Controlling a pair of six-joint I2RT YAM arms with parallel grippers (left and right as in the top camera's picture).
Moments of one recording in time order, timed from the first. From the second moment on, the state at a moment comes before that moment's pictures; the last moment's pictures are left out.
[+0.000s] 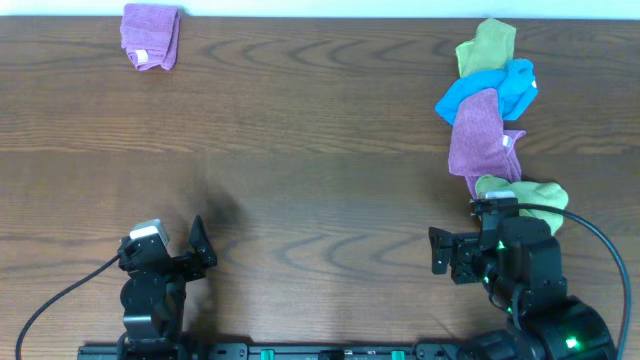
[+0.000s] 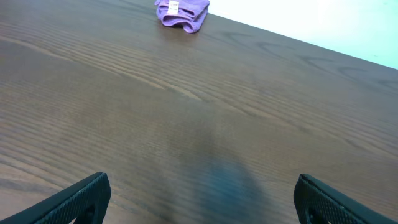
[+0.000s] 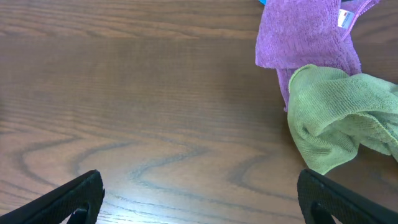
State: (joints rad) left arm 0.01 0.01 0.14 -0.50 -0.09 -0.26; right arm 0.29 0.62 0.74 -0.94 0.05 0.23
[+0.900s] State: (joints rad) left arm 0.01 0.01 0.14 -0.50 -0.08 -0.26; right arm 0.24 0.30 0.59 -0.88 0.20 0.04
